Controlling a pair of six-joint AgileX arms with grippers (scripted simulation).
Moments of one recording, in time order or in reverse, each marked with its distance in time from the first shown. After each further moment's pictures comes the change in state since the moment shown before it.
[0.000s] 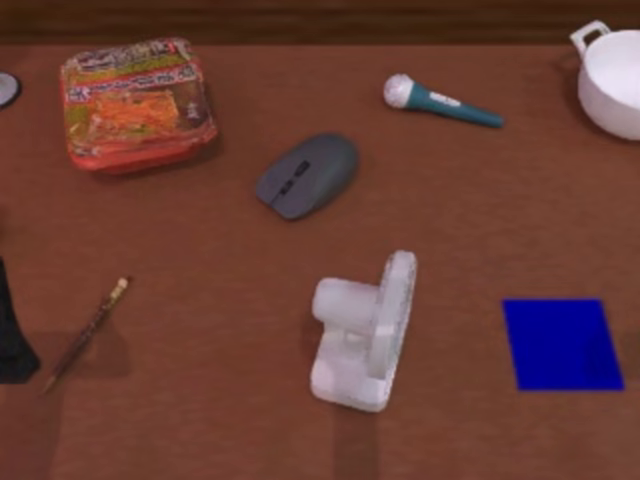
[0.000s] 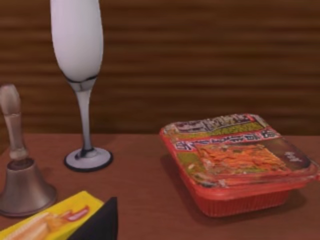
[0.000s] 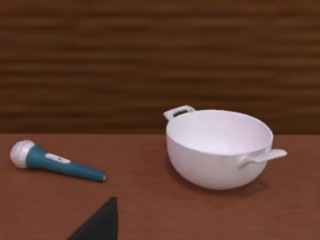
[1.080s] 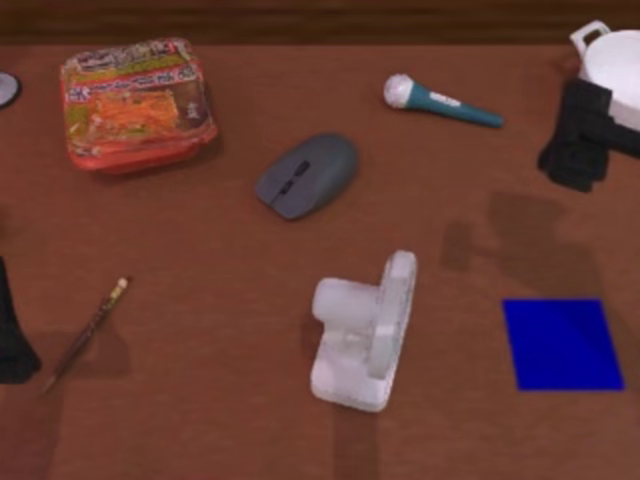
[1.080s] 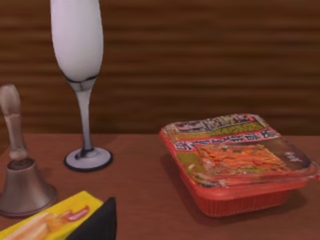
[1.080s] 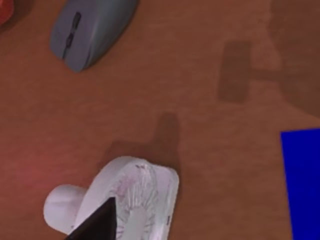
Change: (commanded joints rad) left arm 0.000 0.000 0.000 0.000 0.000 0.000; right arm 0.447 1.190 1.148 -0.850 0.000 0.618
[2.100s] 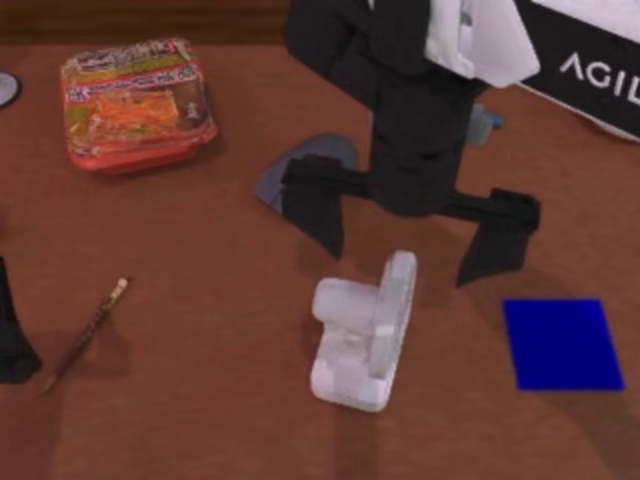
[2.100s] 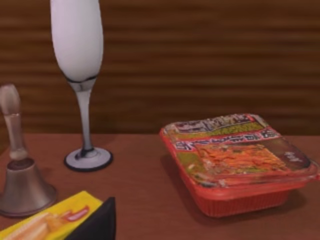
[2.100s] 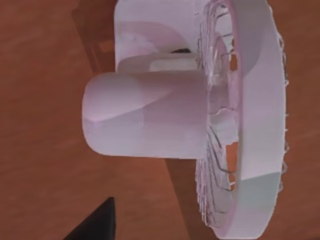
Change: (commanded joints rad) left arm 0.000 0.000 0.000 0.000 0.000 0.000; right arm 0.314 0.854 0.786 -0.612 0.002 0.432
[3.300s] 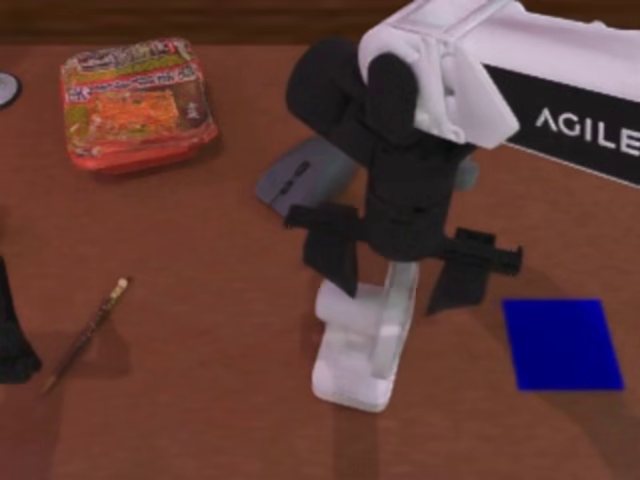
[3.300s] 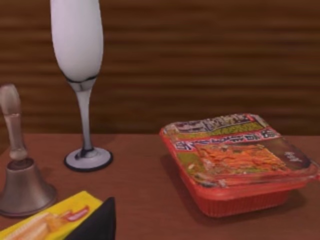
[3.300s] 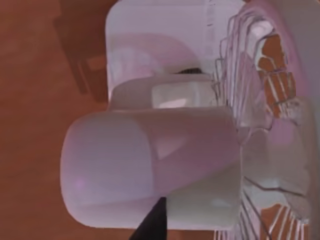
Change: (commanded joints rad) left arm 0.000 0.000 0.000 0.000 0.000 0.000; right arm 0.002 -0.006 -0.207 0.201 0.000 0.002
